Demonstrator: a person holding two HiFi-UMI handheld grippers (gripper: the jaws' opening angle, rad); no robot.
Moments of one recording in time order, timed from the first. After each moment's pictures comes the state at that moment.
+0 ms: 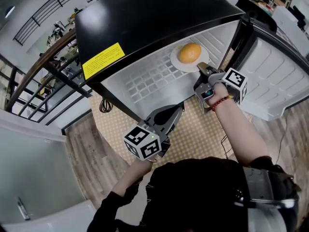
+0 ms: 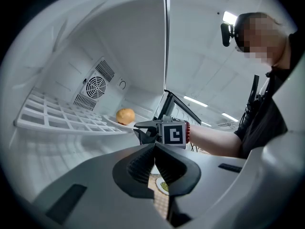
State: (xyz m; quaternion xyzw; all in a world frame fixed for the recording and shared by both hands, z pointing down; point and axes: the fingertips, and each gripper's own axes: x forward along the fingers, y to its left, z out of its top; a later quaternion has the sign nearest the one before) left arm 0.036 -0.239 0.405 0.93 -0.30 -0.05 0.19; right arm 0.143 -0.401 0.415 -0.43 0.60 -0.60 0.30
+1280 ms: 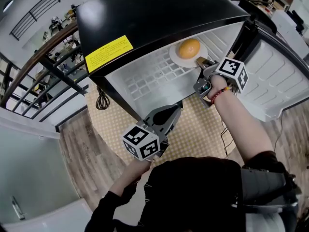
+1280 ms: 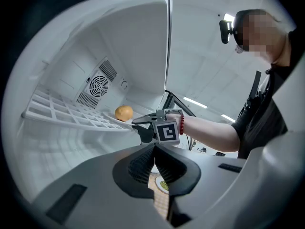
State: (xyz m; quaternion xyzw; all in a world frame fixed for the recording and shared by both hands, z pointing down) left arm 0.029 -0.234 0.412 0.93 -0.29 -0.06 0.20; right arm 0.136 -0.420 0.411 -0.50 0.66 -0.53 0.17
